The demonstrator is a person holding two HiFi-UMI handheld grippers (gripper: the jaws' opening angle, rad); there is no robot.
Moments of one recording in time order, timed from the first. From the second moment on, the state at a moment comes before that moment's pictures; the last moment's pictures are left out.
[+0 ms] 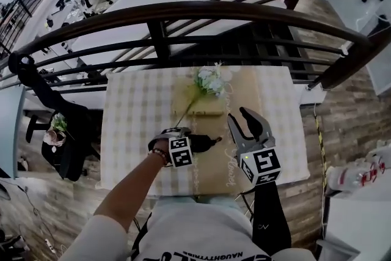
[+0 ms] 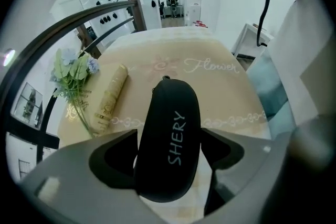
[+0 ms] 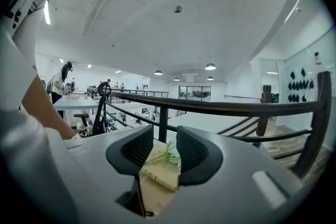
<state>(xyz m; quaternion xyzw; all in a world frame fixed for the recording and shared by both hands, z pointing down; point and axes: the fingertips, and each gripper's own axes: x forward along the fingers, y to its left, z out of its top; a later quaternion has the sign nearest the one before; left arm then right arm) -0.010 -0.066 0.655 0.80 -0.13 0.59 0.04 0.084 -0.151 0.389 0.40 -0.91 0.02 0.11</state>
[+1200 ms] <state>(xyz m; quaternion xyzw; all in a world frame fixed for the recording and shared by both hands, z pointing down) -0.006 -0.079 0.619 0.82 -0.33 0.43 0.20 0.051 -0.165 0.485 0.15 -0.95 -0.01 0.26</state>
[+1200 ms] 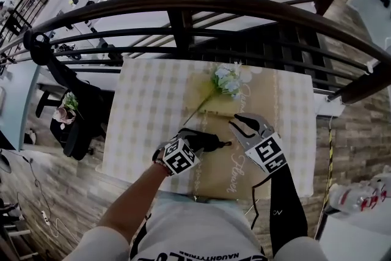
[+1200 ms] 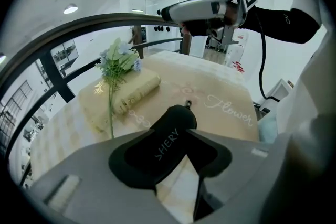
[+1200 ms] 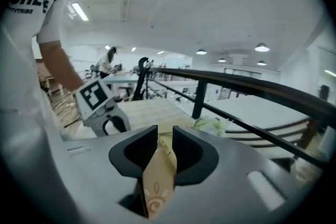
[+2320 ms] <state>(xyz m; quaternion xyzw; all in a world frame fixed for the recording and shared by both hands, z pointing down) -0.007 -0.081 0.614 0.84 -0.32 0.37 0.23 0.028 -0.123 0.658 -0.34 -0.70 -0.34 0.53</state>
